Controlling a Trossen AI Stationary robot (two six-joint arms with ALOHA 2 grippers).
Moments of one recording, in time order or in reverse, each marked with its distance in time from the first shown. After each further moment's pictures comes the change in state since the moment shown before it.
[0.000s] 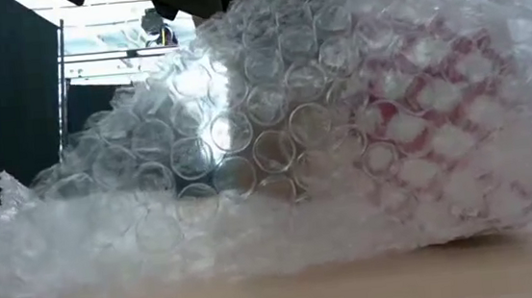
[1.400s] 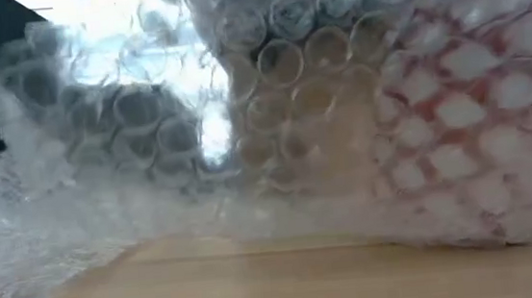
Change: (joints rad) left arm 0.011 0.016 0.004 0.068 0.063 0.053; right arm 0.016 0.142 -0.003 -0.023 -0.039 0.046
